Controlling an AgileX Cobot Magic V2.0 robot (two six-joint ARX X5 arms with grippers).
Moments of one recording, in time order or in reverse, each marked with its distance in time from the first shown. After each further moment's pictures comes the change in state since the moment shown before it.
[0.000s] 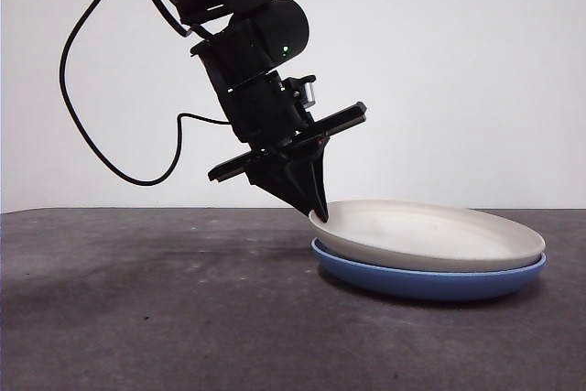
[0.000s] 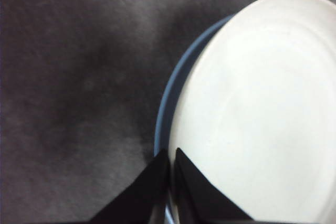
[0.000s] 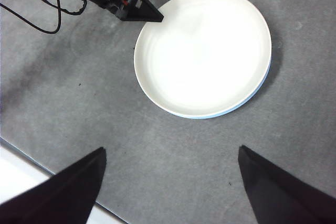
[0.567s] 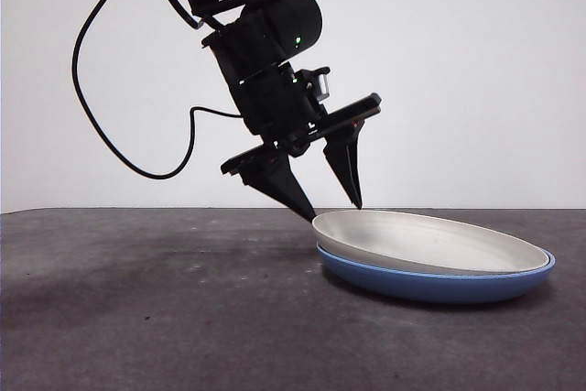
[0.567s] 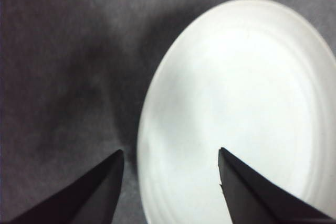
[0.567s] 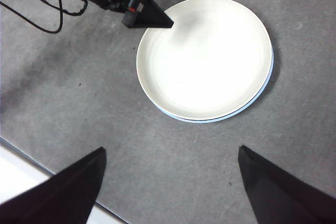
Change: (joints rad) left arm -0.023 0.001 0.034 -0.019 0.001 0.019; right arm 0.000 0.000 0.000 0.000 0.000 0.000
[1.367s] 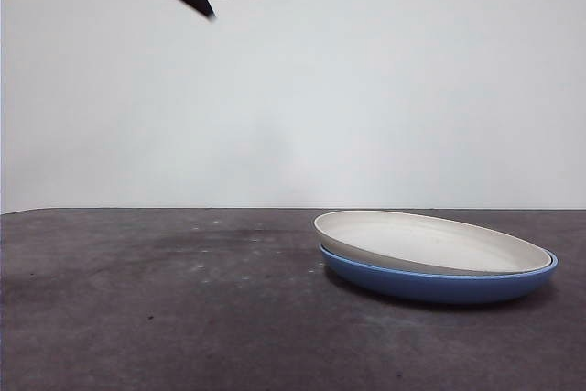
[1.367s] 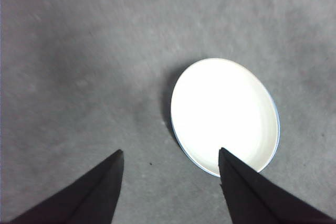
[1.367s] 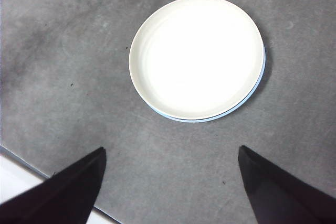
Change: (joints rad) left arm 0.140 -0.547 0.015 -0.342 -0.009 0.174; right arm 0.000 0.001 0.000 0.000 0.030 0.000
